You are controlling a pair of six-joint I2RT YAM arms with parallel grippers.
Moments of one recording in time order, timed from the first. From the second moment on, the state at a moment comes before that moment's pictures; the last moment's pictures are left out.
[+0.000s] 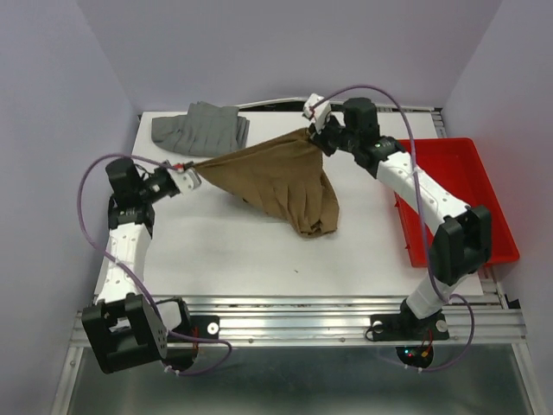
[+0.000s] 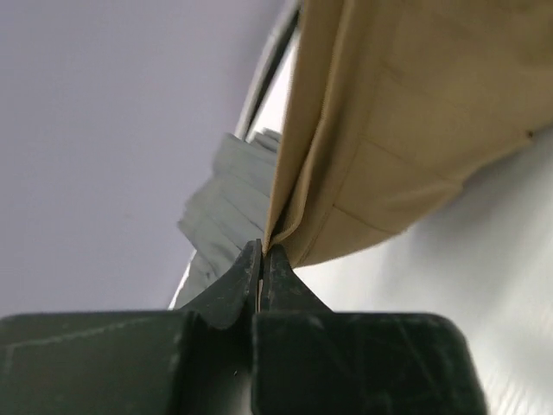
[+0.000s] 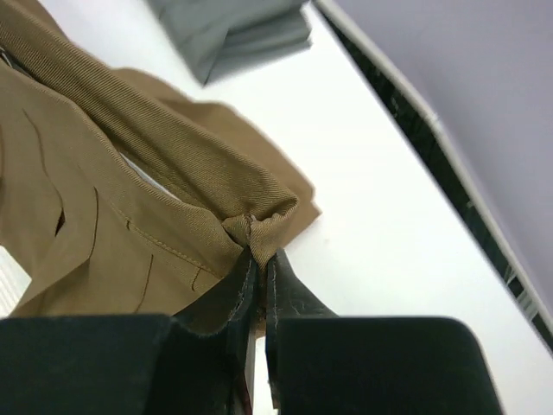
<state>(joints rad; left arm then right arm) 0.24 1.10 0.73 -0.04 0.96 1.15 0.45 1.69 1.50 -0.25 -0.27 -0.53</state>
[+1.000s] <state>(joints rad) 0.23 0.81 1.19 -0.21 0.89 0.18 0.40 1.23 1.58 -0.46 -0.45 -0.29</state>
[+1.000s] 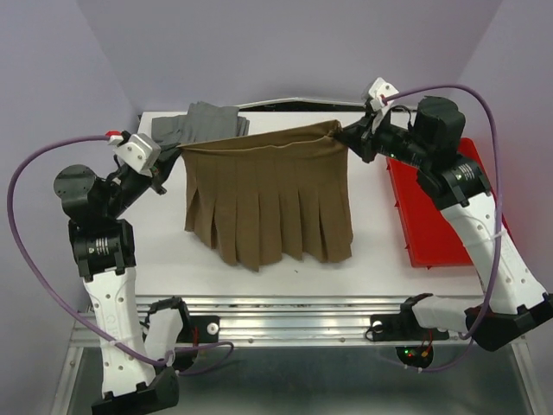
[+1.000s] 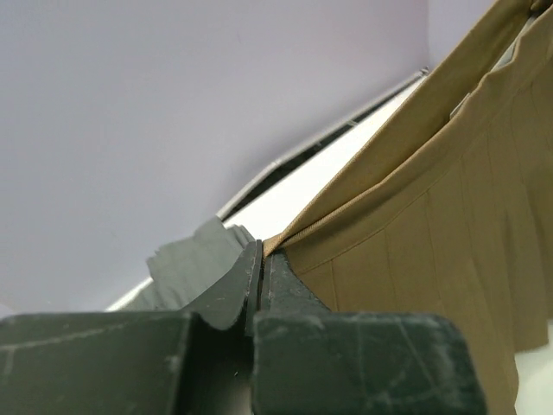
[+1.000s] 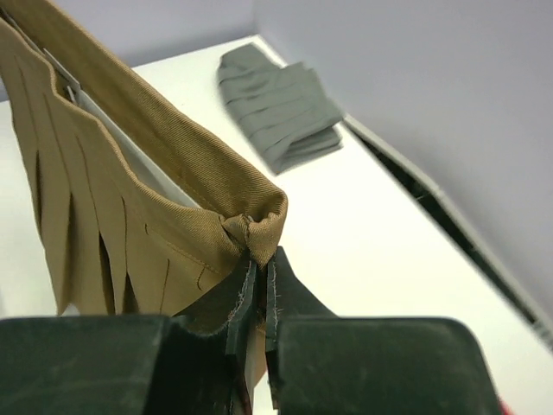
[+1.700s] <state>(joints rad) 0.21 1.35 0.90 -0.61 0.70 0.38 0.38 1.66 1.13 -0.42 -0.64 0.01</state>
